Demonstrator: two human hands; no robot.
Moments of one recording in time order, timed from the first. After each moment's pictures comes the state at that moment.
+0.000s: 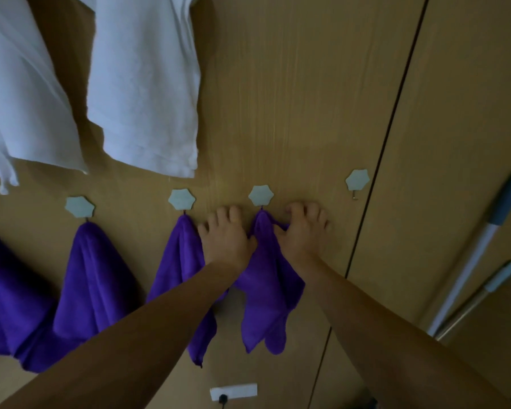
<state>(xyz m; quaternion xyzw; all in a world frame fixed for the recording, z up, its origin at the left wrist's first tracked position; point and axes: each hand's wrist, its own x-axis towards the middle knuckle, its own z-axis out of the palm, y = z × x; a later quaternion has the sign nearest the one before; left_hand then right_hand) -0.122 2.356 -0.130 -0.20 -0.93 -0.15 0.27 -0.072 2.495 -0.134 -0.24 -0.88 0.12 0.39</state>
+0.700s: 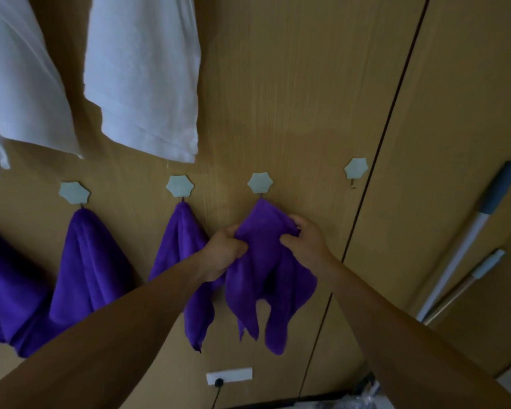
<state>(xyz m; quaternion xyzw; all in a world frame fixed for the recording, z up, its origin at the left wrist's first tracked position) -0.129 2.330 -0.154 -0.21 -0.70 -0.63 -0.28 -0.039 2.504 -0.151 -0.12 -0.79 0.56 0.20</state>
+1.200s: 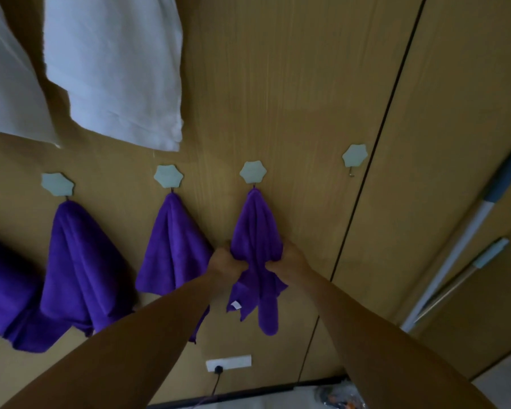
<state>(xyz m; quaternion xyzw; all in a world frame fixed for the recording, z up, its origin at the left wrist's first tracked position) -0.116 2.348 -0.212 -0.12 -0.84 -0.52 -0.14 -0.052 2.500 -0.225 -0.17 -0.86 0.46 0.11</state>
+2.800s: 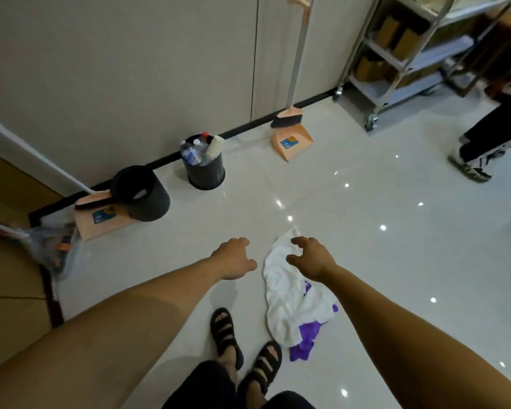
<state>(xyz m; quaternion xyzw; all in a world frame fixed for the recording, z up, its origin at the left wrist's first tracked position) 0.440 2.031 -0.436 -0.85 -0.29 0.29 -0.33 0.560 1.861 -0.419 -0.89 -0.21 0.38 0.14</state>
